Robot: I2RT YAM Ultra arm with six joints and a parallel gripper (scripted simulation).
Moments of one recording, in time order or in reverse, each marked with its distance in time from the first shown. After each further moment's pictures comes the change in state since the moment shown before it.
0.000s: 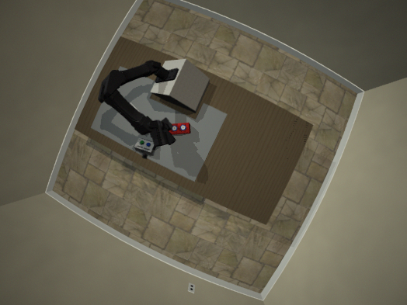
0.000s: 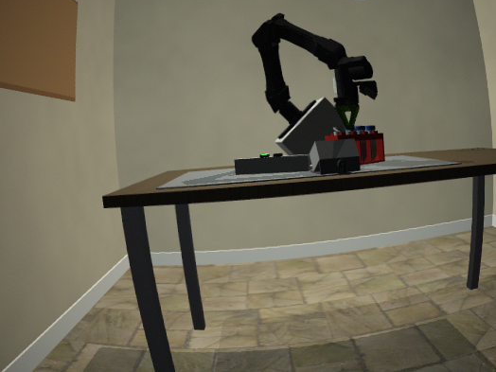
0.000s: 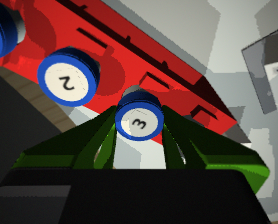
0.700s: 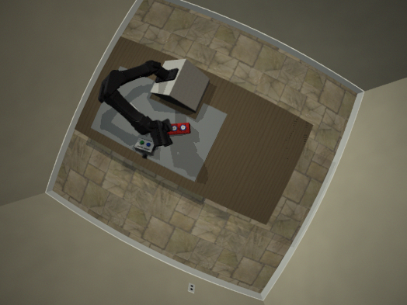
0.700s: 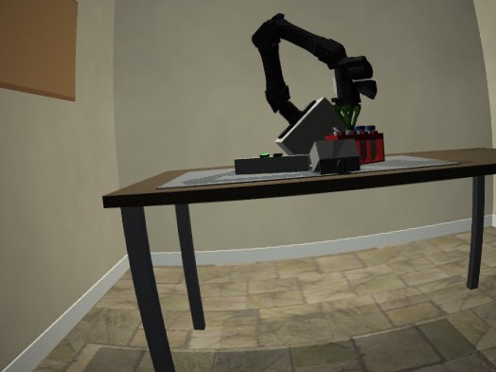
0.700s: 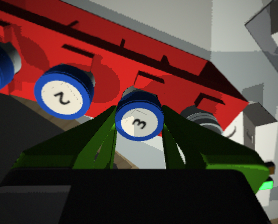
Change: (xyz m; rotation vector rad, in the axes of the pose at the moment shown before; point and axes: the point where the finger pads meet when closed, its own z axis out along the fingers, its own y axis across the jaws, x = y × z) arm 0.000 0.000 0.000 0.000 0.000 0.230
